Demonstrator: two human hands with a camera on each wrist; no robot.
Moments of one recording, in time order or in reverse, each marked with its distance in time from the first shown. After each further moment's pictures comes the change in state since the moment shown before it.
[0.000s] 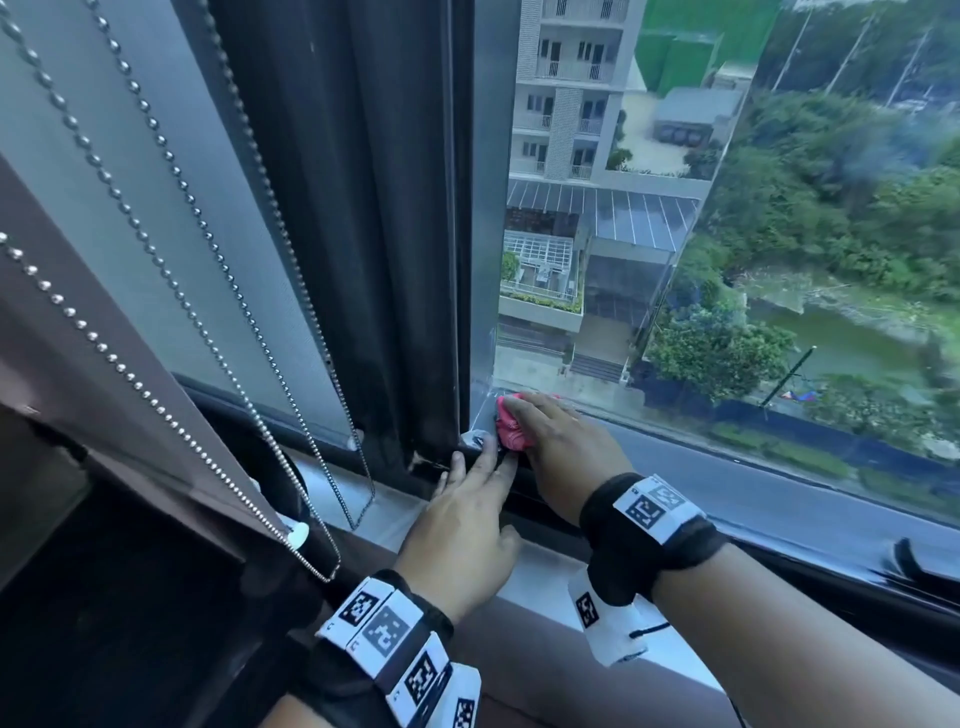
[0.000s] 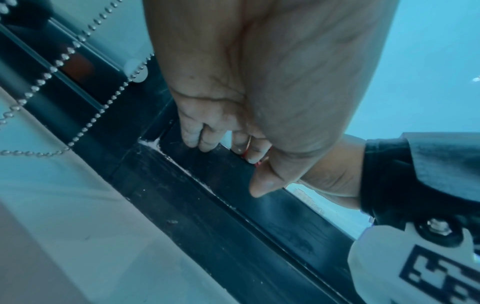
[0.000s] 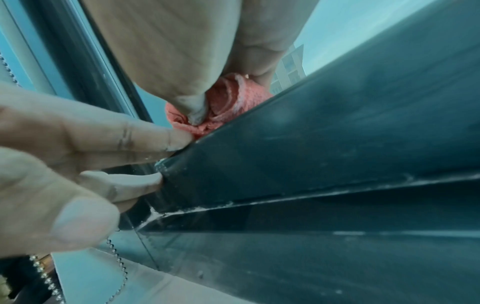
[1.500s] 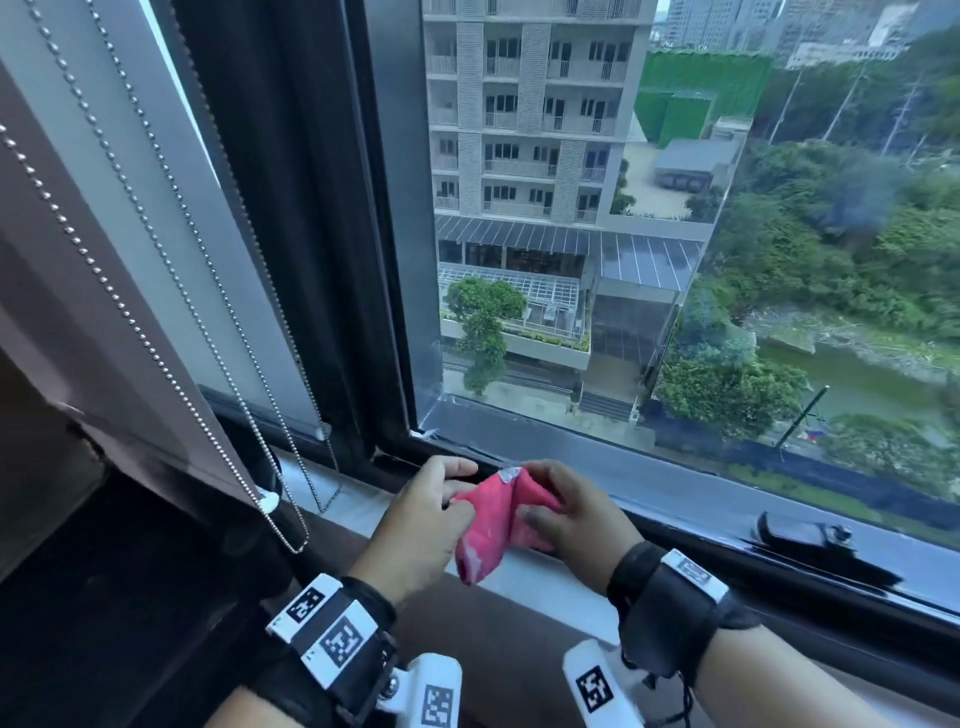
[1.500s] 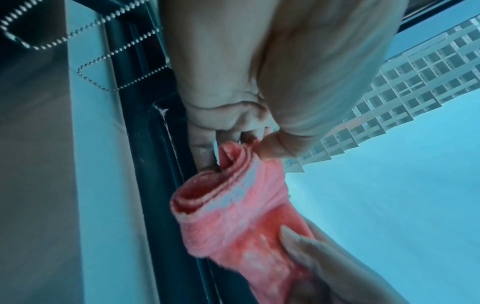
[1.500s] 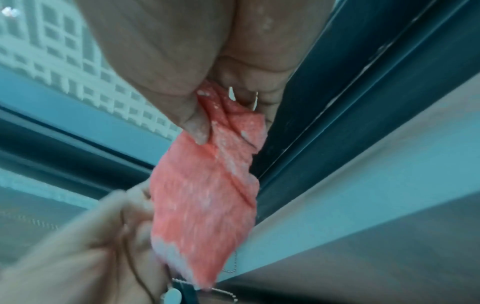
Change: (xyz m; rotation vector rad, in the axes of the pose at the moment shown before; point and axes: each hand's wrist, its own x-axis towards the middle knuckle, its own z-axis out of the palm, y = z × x) left_hand -0.031 0.073 -0.004 -0.815 0.125 -0.192; right_hand -0.132 0.034 -0.059 0.930 0.024 0.215
